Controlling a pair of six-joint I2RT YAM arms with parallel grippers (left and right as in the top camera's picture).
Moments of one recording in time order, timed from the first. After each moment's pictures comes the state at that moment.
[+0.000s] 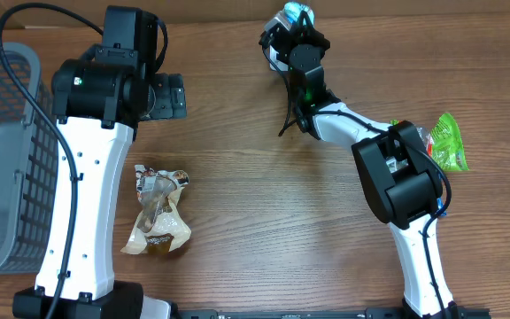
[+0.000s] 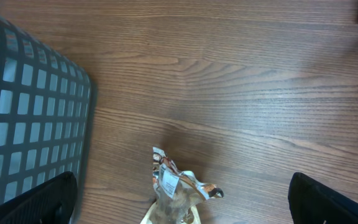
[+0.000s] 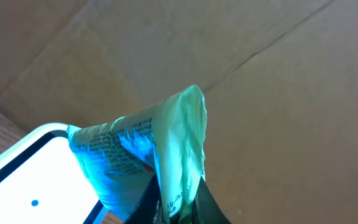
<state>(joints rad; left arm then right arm) -0.15 1.63 1.94 -1.41 -0.30 -0.23 0.45 2.38 1.62 0.73 0.50 -0.85</state>
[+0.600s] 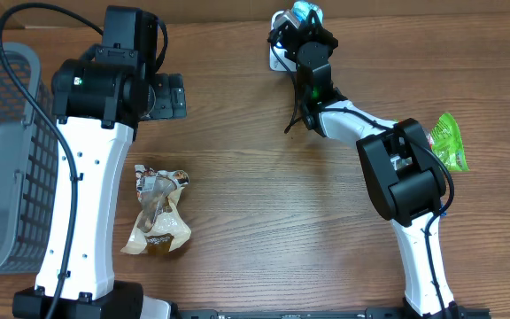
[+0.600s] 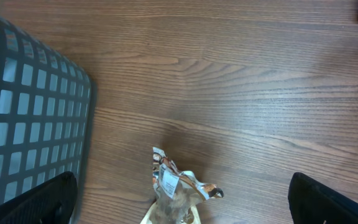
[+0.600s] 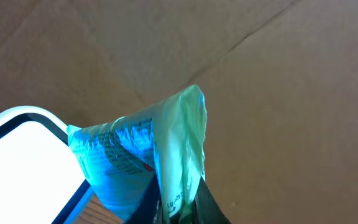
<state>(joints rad) -0.15 1.63 1.94 -1.41 -0.30 -0.23 0.42 2.38 1.62 0.74 0.49 -0.86</state>
